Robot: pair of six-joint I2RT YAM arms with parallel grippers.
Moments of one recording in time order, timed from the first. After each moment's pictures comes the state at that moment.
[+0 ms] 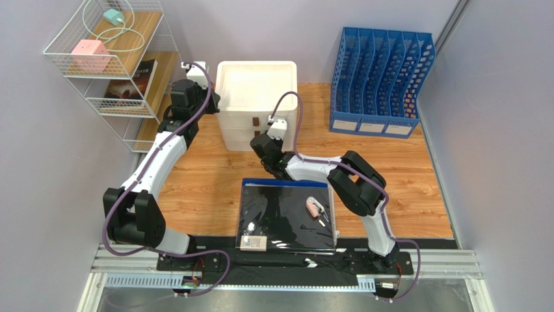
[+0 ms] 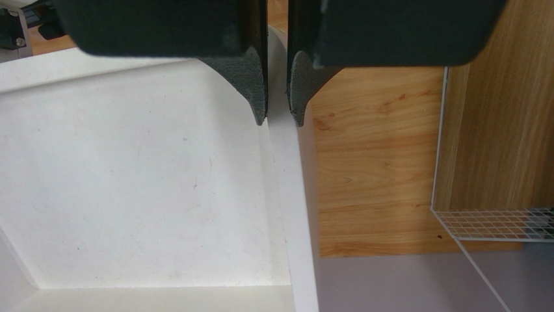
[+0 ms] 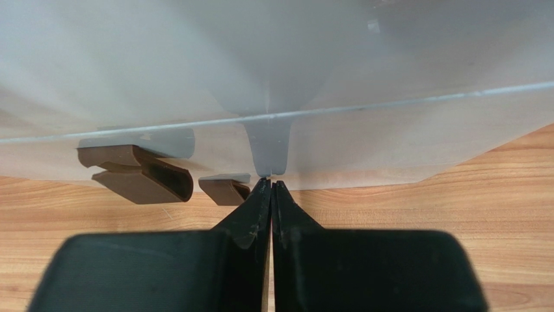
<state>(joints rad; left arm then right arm) -0.16 1.45 1.23 -0.07 0.07 -0.12 0.90 2.08 1.37 0.13 0.71 0.68</state>
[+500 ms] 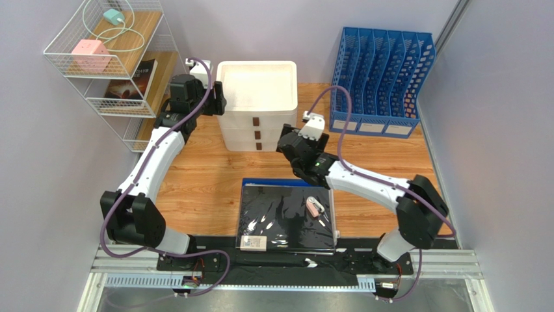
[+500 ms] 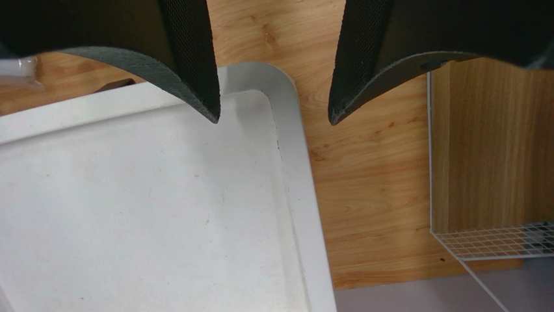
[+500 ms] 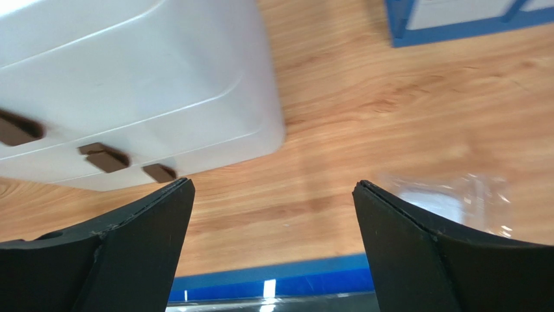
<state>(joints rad) -0.17 1.45 1.34 -0.29 0.08 -0.05 0.90 1.59 1.13 -0.17 0.83 0.75</state>
